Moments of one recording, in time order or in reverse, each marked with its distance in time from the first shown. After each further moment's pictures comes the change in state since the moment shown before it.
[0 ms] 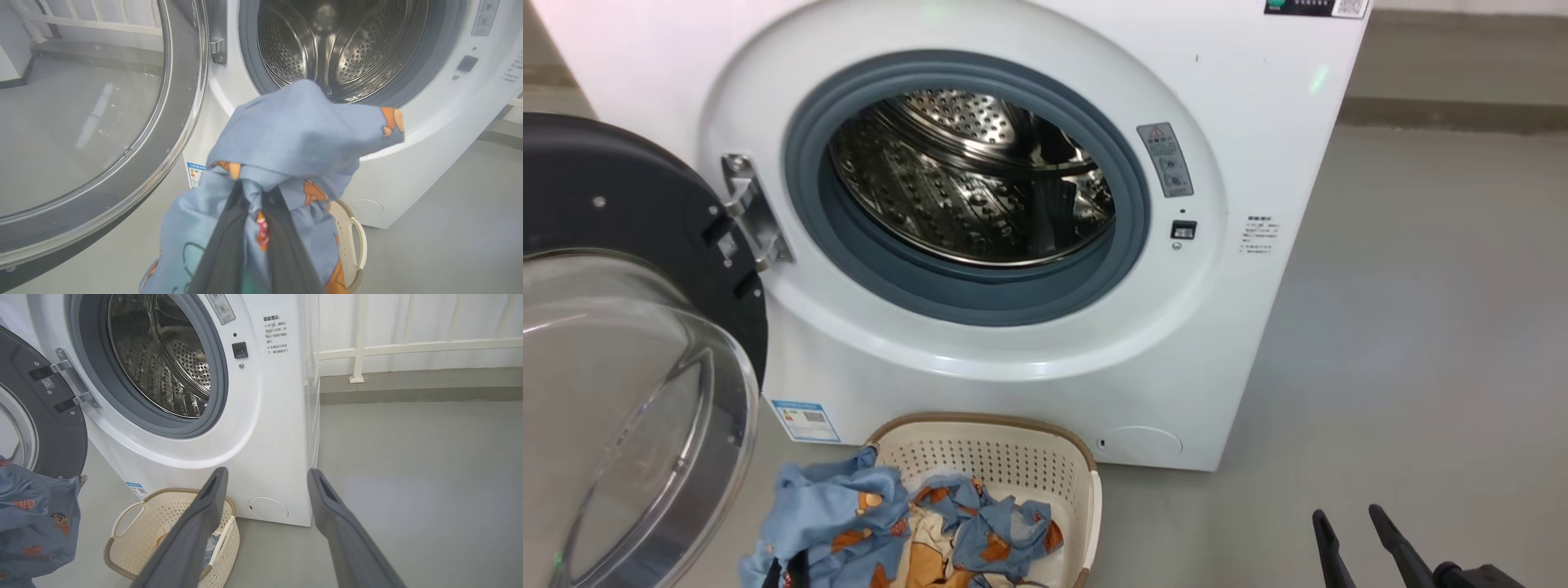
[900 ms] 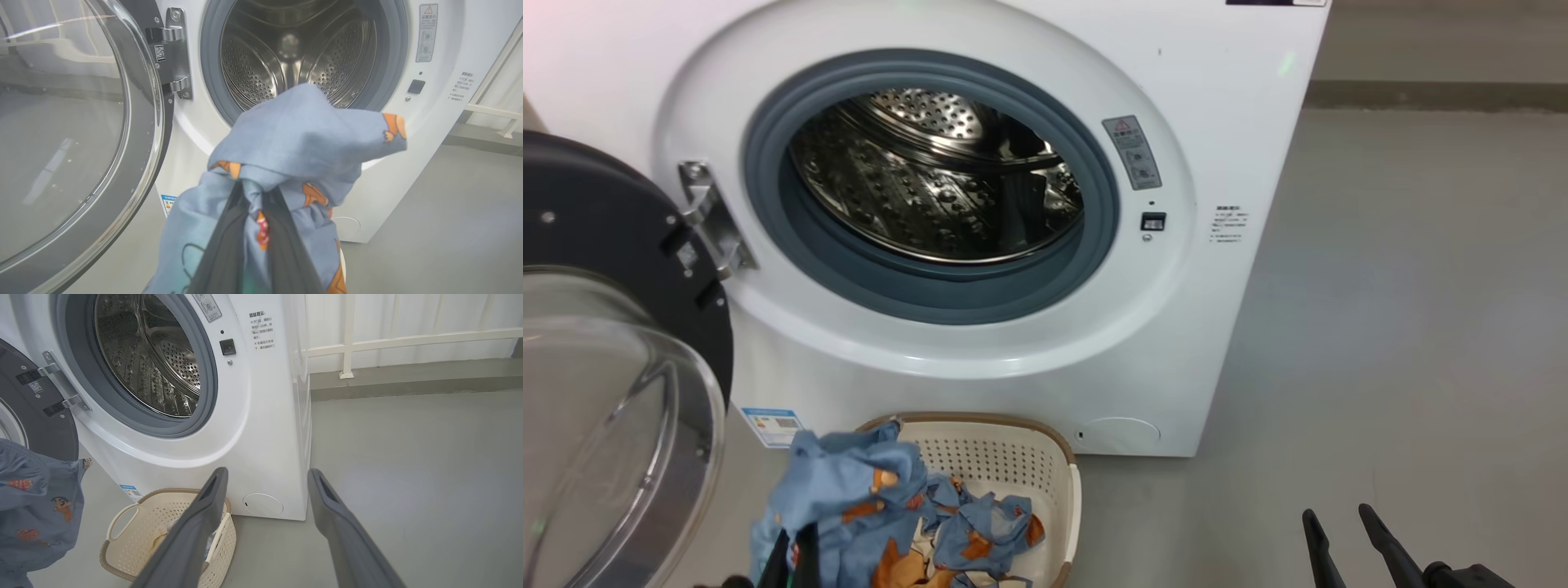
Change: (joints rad) left arm 0.023 0.006 -0.025 -0.137 0.018 -0.024 0.000; right arm 0.007 0.021 0.005 -0.006 -0.009 0.000 0.000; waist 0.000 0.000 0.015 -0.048
